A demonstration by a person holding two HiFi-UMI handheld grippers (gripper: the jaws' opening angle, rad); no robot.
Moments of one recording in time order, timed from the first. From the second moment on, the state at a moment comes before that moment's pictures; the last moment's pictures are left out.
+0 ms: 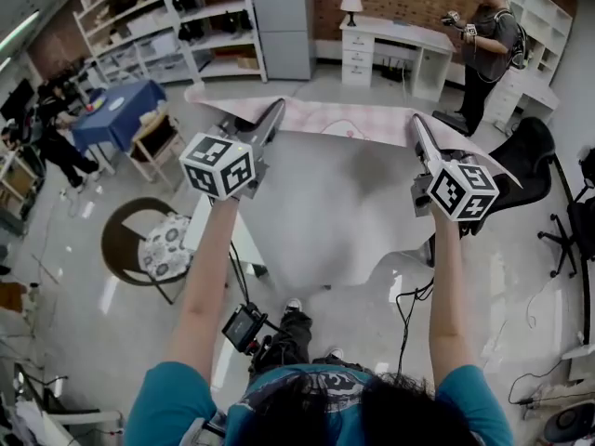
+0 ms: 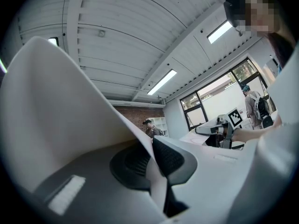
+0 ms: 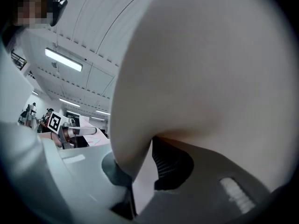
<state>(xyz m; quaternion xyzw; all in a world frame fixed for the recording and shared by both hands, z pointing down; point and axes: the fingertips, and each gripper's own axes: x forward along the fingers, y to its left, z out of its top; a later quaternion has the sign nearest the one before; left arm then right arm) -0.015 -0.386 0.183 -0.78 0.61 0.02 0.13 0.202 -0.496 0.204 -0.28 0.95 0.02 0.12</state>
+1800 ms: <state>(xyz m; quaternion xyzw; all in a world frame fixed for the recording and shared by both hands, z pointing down) -0.334 -0.630 0.214 -0.76 0.60 -0.06 0.23 -0.121 -0.746 0.209 -0.26 0.96 0.05 0.08</state>
